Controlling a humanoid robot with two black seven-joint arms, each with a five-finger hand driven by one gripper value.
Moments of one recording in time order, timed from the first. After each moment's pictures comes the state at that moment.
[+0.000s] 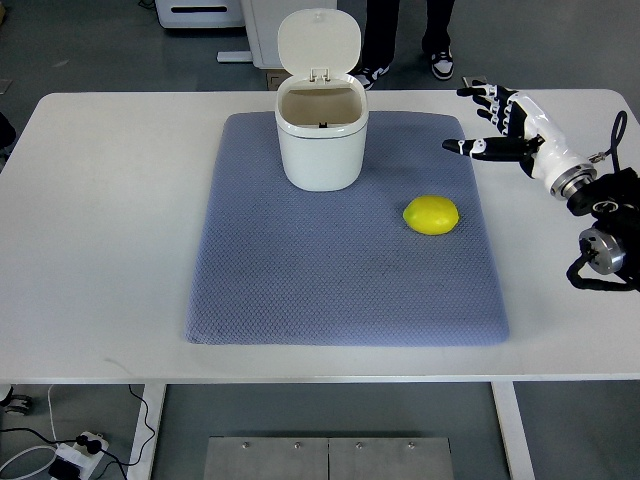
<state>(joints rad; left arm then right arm) -0.03 0.00 -0.10 -0.27 -0.02 0.20 -0.25 0.98 -0.50 0.10 0.96 -0.31 -0.13 0.49</state>
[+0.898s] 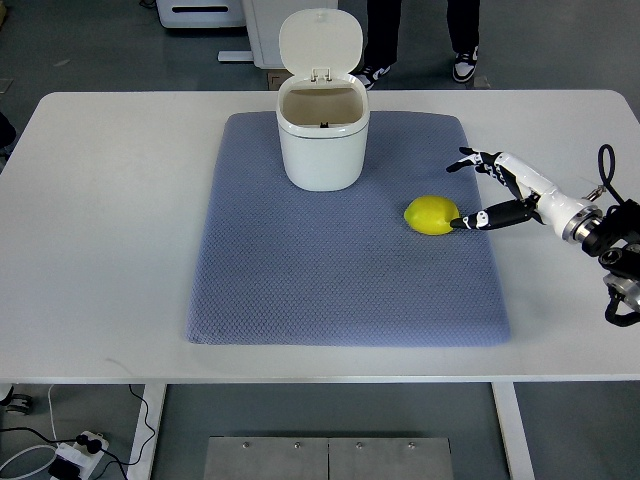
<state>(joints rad) -0.03 0.00 -0.10 -0.27 -0.02 0.20 -0.25 1.00 -0.55 -0.12 0.97 -0.48 -0.13 0.51</state>
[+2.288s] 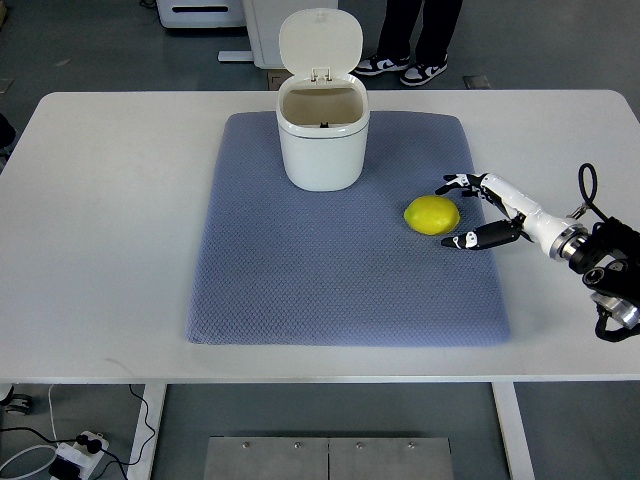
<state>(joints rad) -0.03 0.00 -0.10 -0.27 -0.02 0.20 -0.25 0.99 -0.51 -0.19 0.97 -0.48 -0.19 0.53</state>
